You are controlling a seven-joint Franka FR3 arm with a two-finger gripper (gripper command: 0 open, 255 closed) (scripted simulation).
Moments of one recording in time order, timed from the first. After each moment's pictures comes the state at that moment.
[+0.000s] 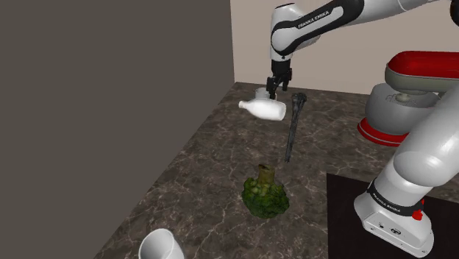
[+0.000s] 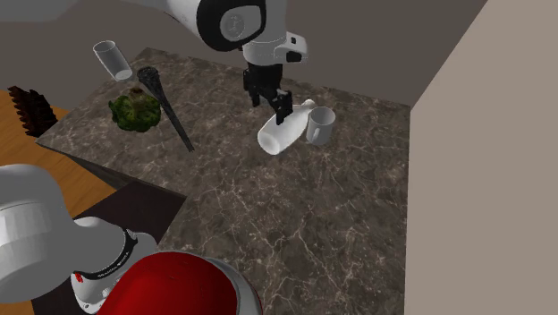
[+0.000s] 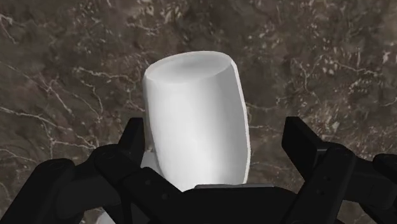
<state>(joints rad) -0.05 -0.08 -0.03 -2.13 -0.03 2.02 -0.10</state>
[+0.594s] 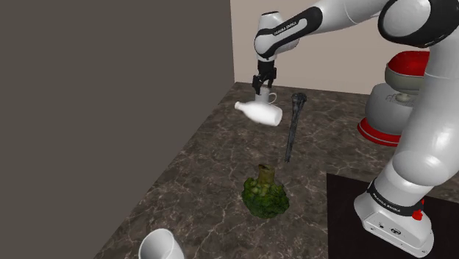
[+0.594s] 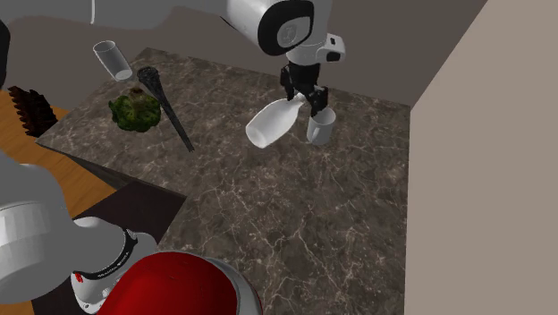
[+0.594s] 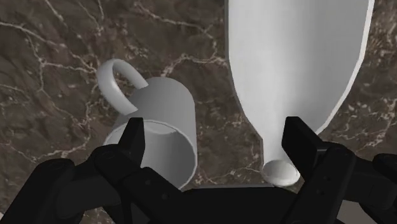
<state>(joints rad) -0.08 0.22 -0.04 -1.84 0.00 2.10 -0.13</state>
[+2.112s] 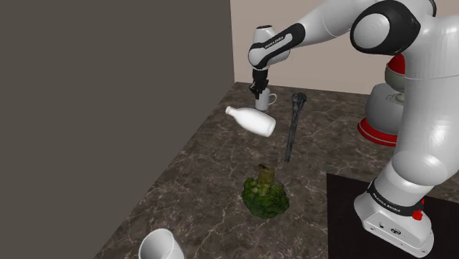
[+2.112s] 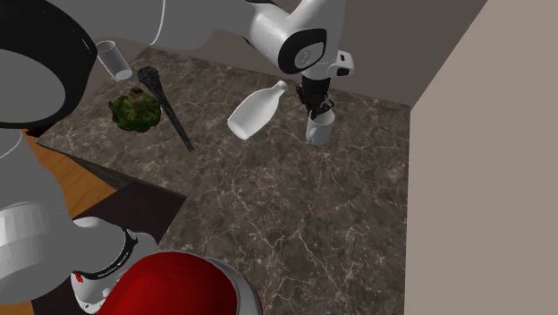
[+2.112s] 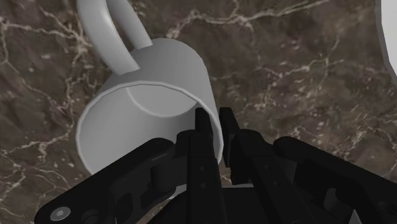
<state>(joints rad) -0.09 0.39 -0.04 -1.73 0.02 2.19 -0.14</state>
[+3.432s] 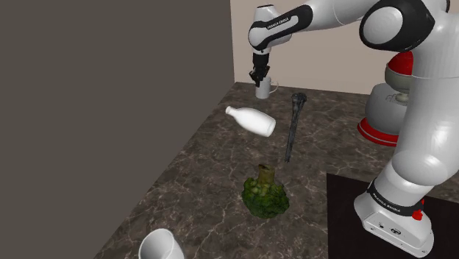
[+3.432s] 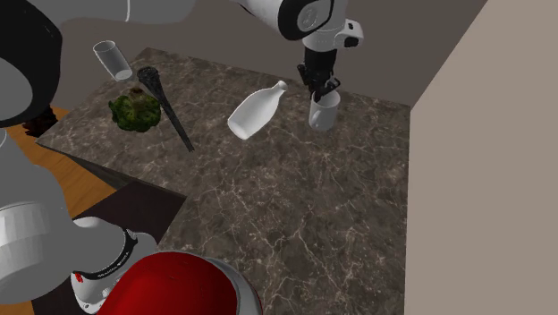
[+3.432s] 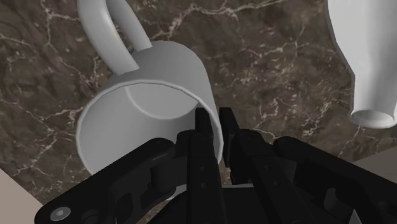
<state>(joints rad) -0.09 0.33 -0.04 -1.63 0.01 2.03 -0.14</state>
